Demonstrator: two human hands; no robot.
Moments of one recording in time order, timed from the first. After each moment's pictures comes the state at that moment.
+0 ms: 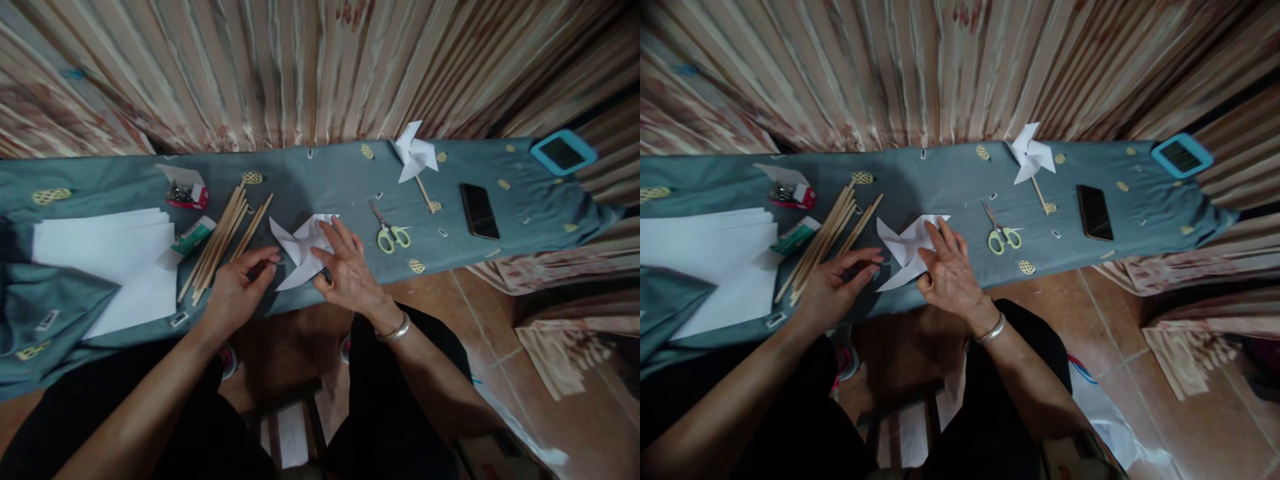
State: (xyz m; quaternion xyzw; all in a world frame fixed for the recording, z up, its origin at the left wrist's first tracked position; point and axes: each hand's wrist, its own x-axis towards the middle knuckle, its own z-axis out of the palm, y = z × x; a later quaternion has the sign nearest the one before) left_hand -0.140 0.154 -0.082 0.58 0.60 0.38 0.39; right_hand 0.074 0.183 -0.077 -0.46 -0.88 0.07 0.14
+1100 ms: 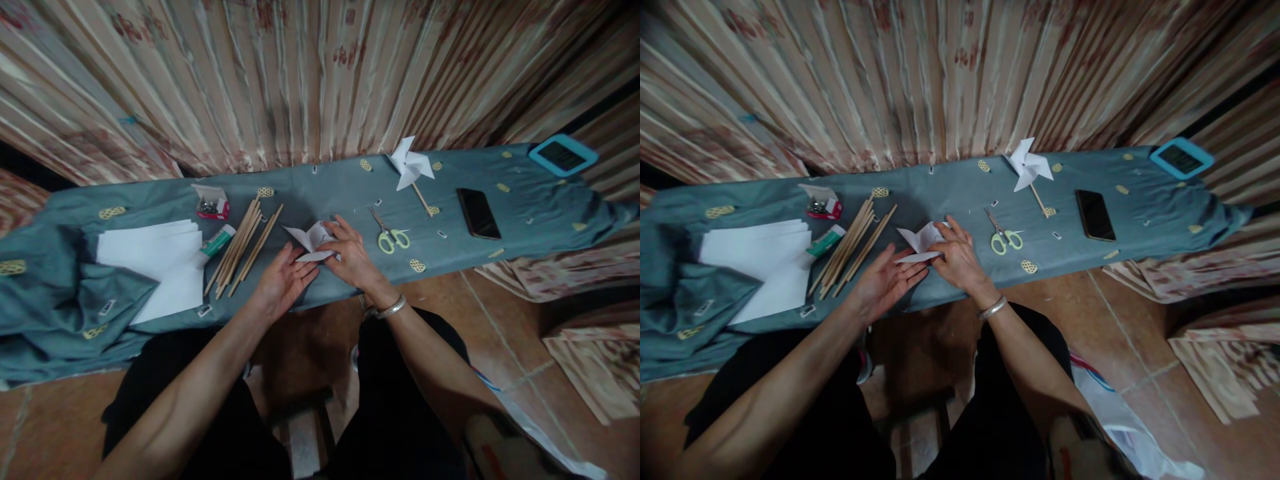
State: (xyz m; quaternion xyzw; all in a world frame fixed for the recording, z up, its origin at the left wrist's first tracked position) left_hand -0.088 0.163 -0.066 0.07 0.42 0.49 0.76; right_hand 0.076 0.209 -0.083 -0.48 -0.83 0.18 0.21
